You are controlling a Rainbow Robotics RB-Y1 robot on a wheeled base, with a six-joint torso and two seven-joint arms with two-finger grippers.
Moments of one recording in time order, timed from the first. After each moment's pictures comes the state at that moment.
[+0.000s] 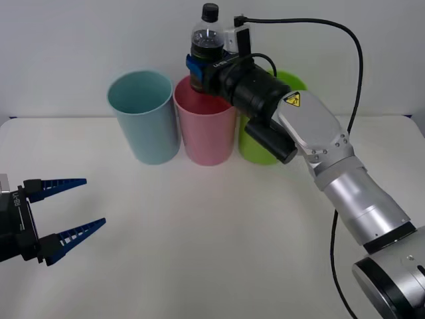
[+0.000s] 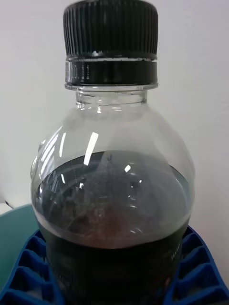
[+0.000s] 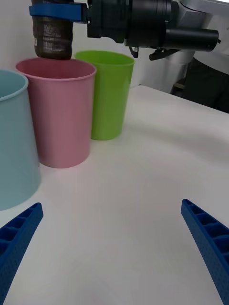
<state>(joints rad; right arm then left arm) -0.80 -0.21 0.29 -1.17 1.52 -0.26 -0.43 0.22 0.58 0.37 -1.81 -1.21 -1.26 0.24</state>
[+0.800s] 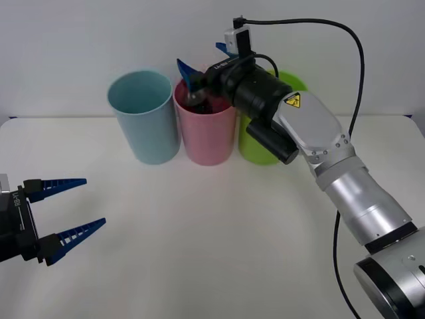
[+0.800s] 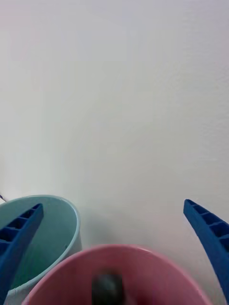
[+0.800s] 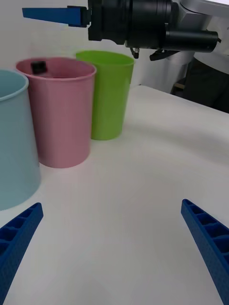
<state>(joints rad) -0.79 -0.21 0.29 -1.17 1.55 -0.26 -0.42 0.22 0.58 0.37 -1.81 -1.21 -1.26 0.24</state>
